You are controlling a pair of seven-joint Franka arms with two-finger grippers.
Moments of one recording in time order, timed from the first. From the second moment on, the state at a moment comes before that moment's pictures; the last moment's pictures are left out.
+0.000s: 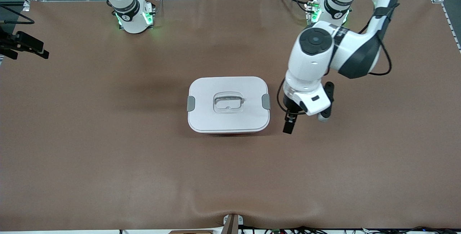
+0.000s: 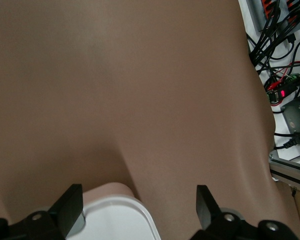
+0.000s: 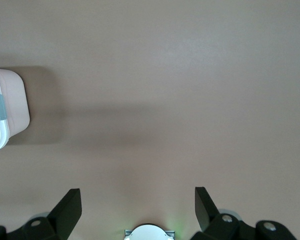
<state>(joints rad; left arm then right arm) -0.31 0.38 -0.22 -1.55 0.24 2.09 -1.83 -0.07 -0.05 -0.02 -1.55 0.04 1.40 -0.07</state>
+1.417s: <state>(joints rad) 0.03 0.09 -0.19 -1.53 0.07 1.72 -0.58 -0.06 -0.04 -0.02 -1.55 0.04 1.40 -0.07</state>
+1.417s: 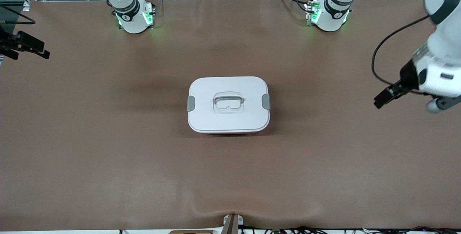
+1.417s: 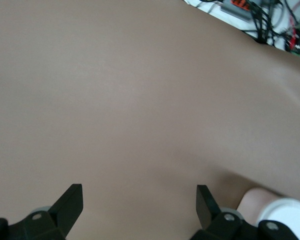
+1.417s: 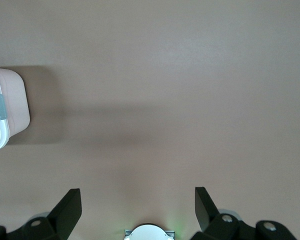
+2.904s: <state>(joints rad) 0.04 -0.06 -0.09 -1.53 -0.07 1.45 -0.10 -0.06 -0.04 -0.02 -1.55 0.04 1.40 -0.07</state>
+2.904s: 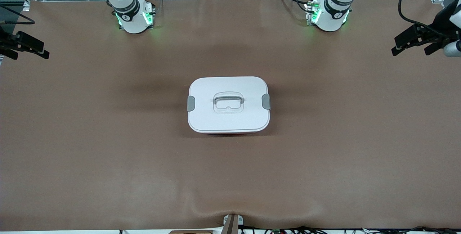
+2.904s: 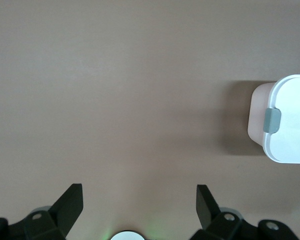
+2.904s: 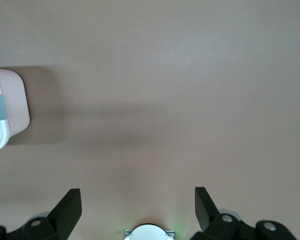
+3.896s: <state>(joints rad) 0.04 -0.04 -0.08 -1.54 -0.05 1.45 -0.09 -0.06 -0.04 -0.02 -1.55 0.04 1.40 -0.07</state>
